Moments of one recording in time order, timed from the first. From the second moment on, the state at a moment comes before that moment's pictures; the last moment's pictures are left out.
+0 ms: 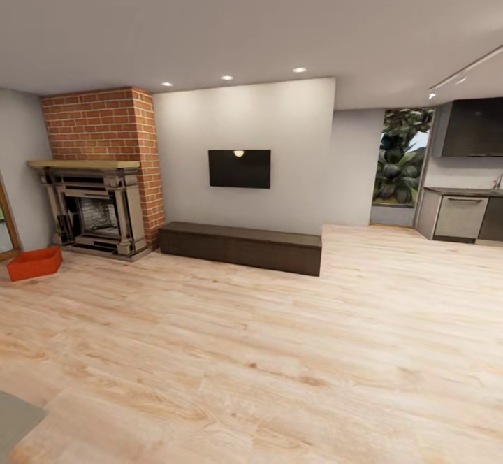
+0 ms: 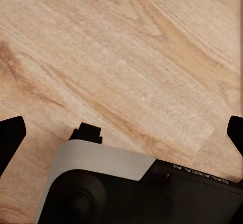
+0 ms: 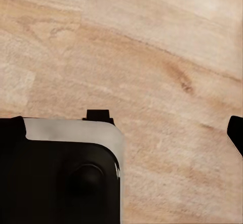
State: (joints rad) left arm -0.22 0.01 -0.02 0.00 0.35 -0.03 0.02; right arm -0.10 -0.02 0.08 0.03 -0.02 -0.18 -0.11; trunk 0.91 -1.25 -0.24
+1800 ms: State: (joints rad) left arm -0.22 0.01 -0.02 0.00 0.35 -0.03 0.02; right arm -0.10 -0.02 0.08 0.03 -0.02 -0.18 -0.11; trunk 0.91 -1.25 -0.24
